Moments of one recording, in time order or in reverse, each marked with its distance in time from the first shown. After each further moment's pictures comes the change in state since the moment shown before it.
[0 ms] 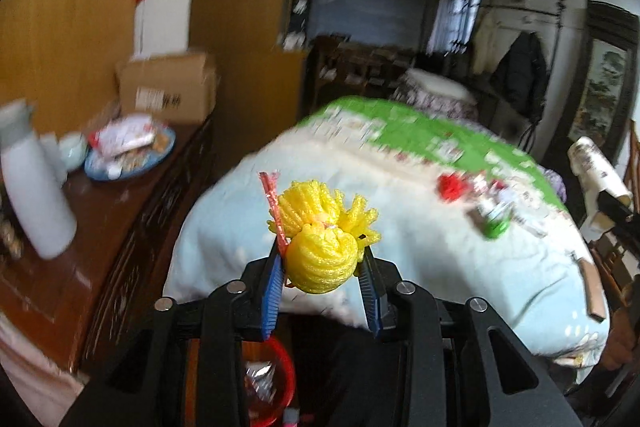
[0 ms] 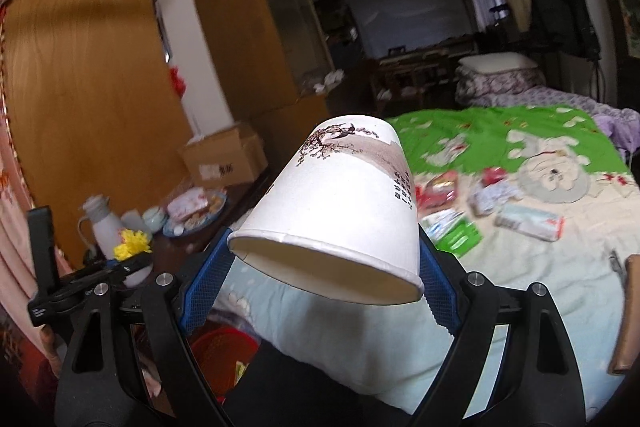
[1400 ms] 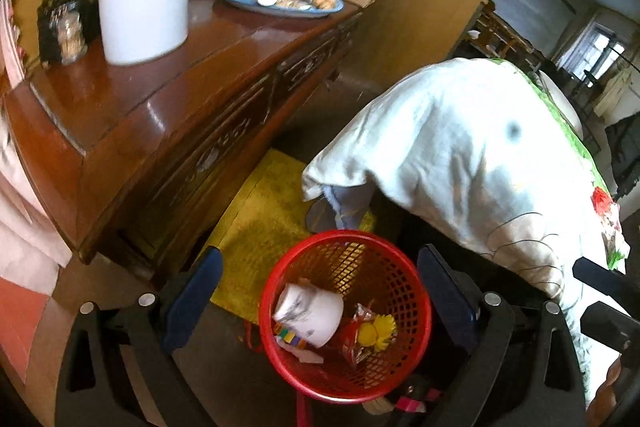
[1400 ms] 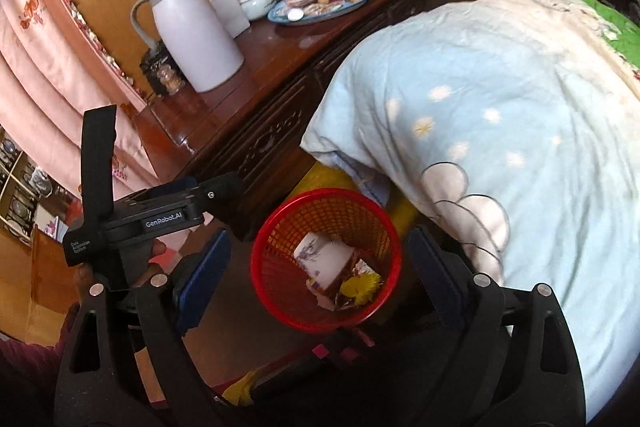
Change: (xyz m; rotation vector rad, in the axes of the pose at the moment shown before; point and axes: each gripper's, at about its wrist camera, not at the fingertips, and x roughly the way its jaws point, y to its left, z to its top) left arm 0.064 0.201 -0.098 -0.427 0.250 0.232; right arm 0.202 0.193 -0.113 -0.295 0.663 0.341
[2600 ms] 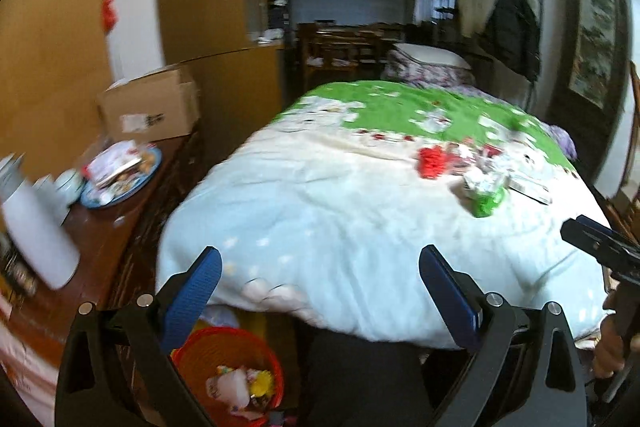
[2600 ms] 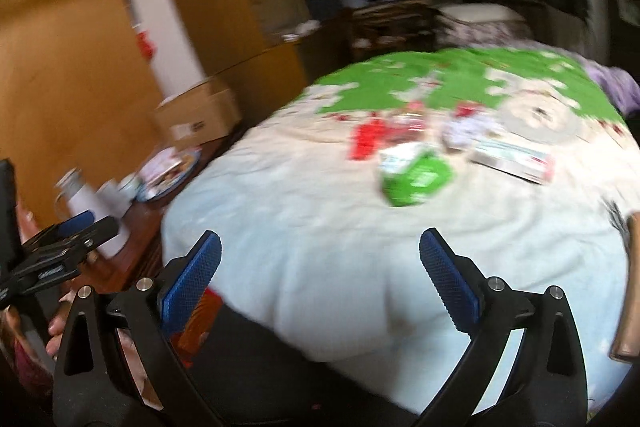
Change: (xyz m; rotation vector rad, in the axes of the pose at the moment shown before) left arm -0.119 -0.299 -0.042 0.606 -0.251 -0.162; right arm -0.245 -0.192 -0.139 0.461 -0.528 -0.402
